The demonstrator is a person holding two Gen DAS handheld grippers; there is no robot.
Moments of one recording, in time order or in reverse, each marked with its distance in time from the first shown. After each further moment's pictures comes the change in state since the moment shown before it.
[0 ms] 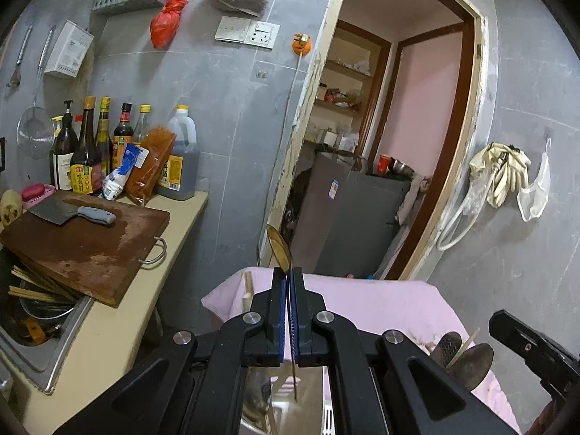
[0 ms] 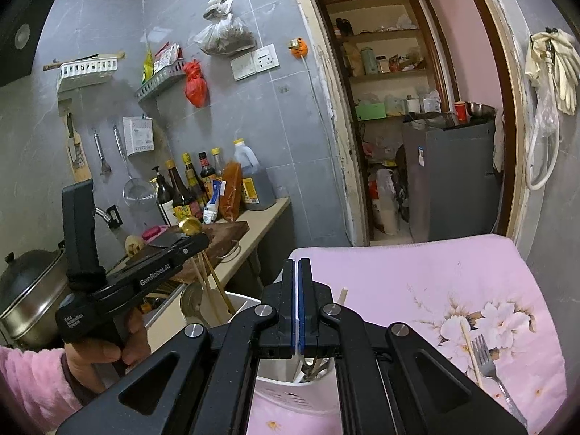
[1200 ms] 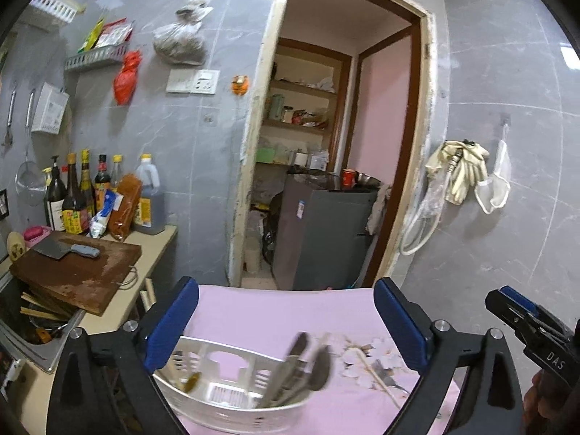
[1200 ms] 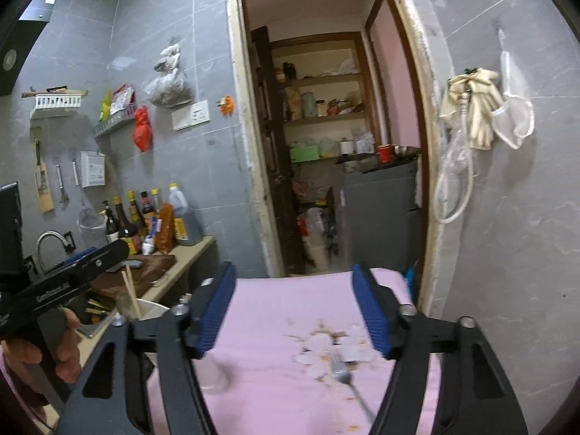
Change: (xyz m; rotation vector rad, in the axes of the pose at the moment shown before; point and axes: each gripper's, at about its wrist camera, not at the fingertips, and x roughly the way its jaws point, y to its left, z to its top) left arm -0.086 -0.133 -0.005 0.107 -0.101 -0.035; right arm -0.139 -0.117 0.019 0.002 -0.152 -0.254
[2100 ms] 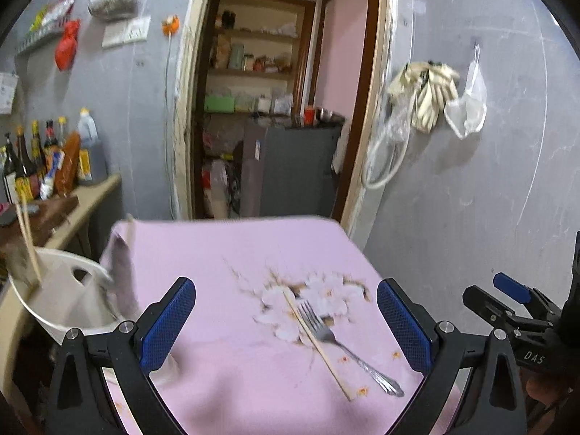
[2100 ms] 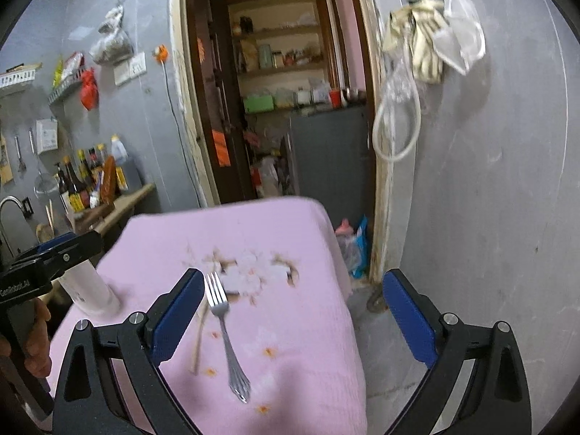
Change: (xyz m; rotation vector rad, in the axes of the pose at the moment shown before) left arm 0.069 -0.120 -0.094 0.063 0.222 -0.076; right arm 0.041 -0.144 -0.090 0.036 0.221 -0.100
